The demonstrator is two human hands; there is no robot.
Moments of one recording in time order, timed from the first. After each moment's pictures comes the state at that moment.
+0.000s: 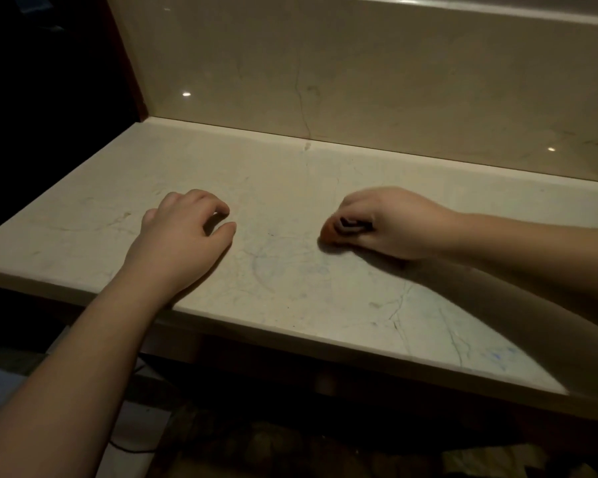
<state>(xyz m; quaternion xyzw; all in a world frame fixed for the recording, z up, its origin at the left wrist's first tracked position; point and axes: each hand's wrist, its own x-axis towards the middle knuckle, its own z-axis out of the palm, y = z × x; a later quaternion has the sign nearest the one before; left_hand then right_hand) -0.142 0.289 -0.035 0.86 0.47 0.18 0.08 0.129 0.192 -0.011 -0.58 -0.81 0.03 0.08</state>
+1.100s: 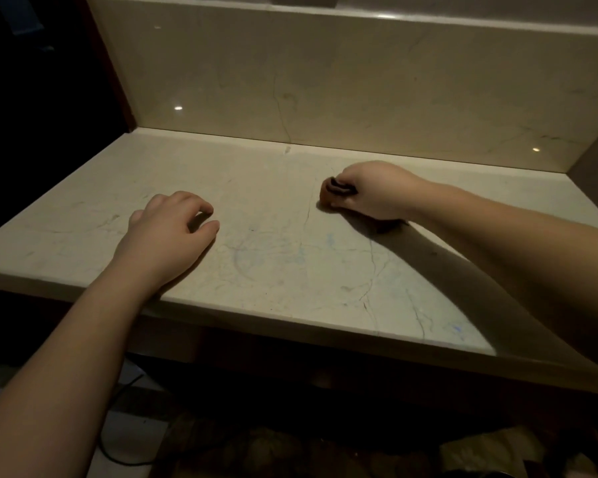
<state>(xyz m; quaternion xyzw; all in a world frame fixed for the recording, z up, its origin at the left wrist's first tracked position) -0.142 0.283 -0.035 0.86 0.47 0.18 0.06 0.149 0.208 0.001 -0.72 -0.69 0.02 0.06</state>
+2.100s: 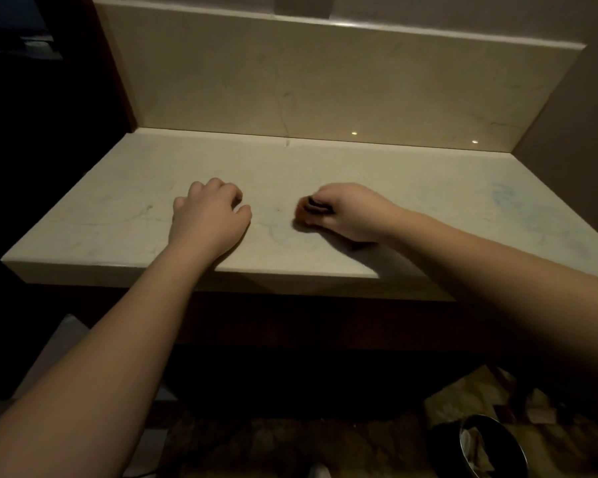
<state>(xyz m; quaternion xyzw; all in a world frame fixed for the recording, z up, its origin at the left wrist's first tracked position) -0.146 0.288 -0.033 0.88 0.44 0.15 0.06 0.042 0.167 -0.009 -0.72 -0.68 0.03 0.11</state>
